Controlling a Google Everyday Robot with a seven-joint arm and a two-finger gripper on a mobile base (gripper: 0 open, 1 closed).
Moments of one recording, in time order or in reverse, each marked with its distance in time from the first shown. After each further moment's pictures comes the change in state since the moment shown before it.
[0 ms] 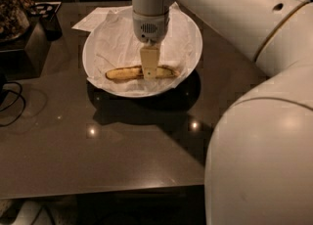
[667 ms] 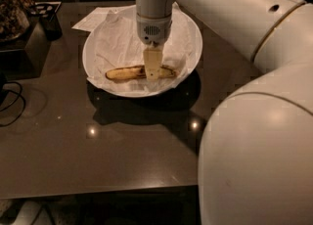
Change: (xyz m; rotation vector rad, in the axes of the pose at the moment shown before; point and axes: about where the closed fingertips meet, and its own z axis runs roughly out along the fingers) arm 0.007 -0.007 0.010 -0.017 0.009 0.016
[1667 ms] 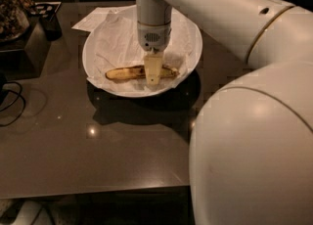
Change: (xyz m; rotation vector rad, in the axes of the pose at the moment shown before) arm 0.001 0.000 0.022 -0.053 0.013 0.000
